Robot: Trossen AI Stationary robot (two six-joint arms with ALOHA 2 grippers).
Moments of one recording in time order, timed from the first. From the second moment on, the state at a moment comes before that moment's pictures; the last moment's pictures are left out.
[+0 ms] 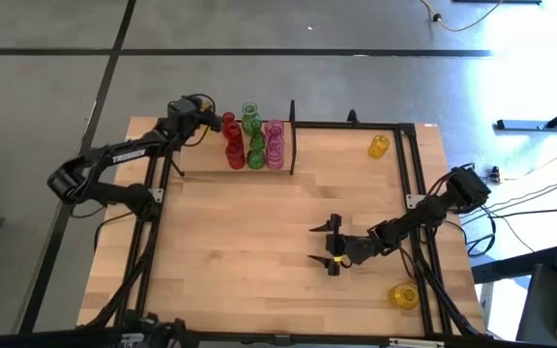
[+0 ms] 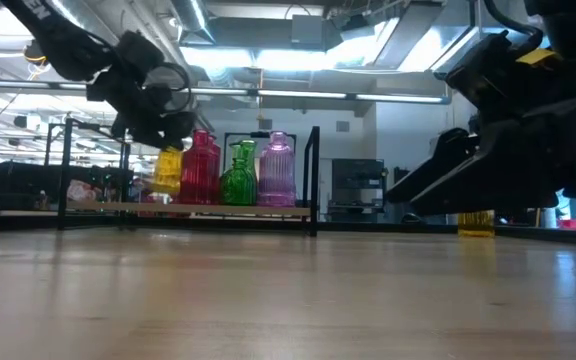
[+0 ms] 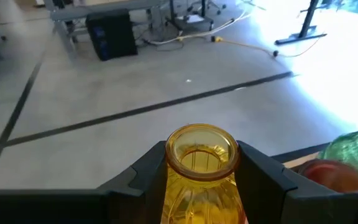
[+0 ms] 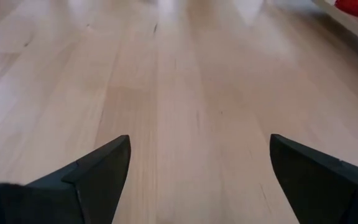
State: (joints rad) left arm 0.91 1.24 0.58 0.27 -0.38 -0.13; right arm 0.51 1.70 0.47 0.69 0.53 0.17
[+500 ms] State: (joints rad) left arm 0.90 1.30 0.58 0.27 -0.35 -0.16; right arm 0.51 1.70 0.47 0.68 0.54 0.18
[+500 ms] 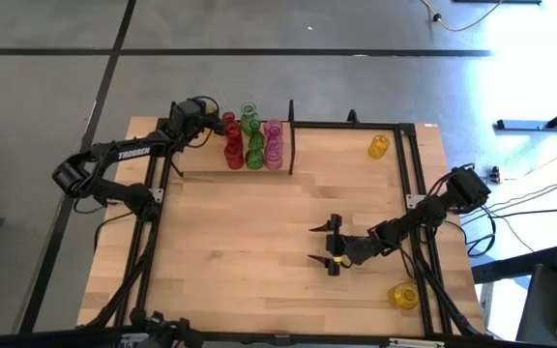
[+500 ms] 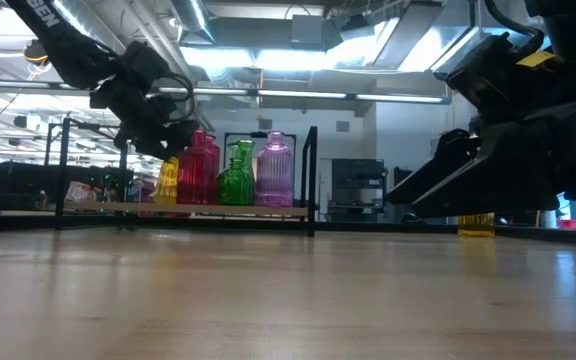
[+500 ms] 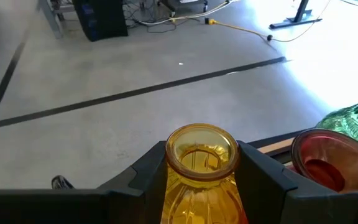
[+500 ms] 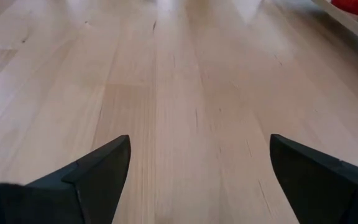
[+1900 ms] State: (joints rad) left arm 0.73 0.86 0.58 0.16 -0.04 -0.21; right arm 0.51 1.70 0.47 0.68 0.46 0.18
